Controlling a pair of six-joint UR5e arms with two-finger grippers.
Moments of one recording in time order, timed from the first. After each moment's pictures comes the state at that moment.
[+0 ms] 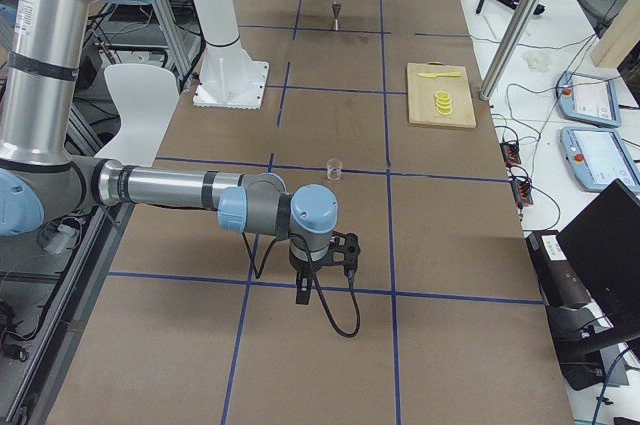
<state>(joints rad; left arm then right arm) -1.53 -1.50 -1.58 -1.72 -2.36 0.12 1.56 -1.84 1.80 -1.62 2.30 -0.03</state>
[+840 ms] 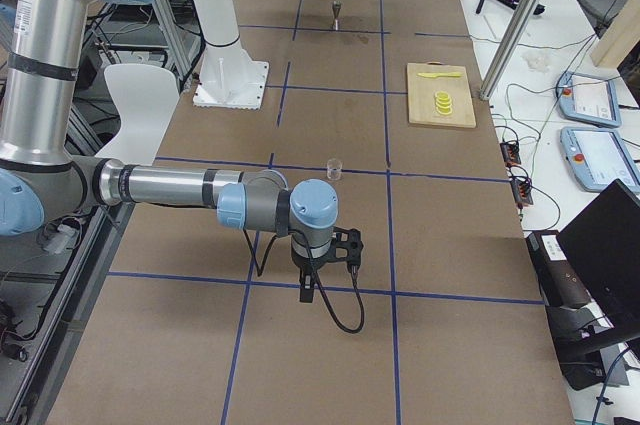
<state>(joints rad) -1.53 -1.50 -1.59 -1.72 -2.35 0.12 1.57 -1.83 1.82 -1.62 2.30 -0.04</state>
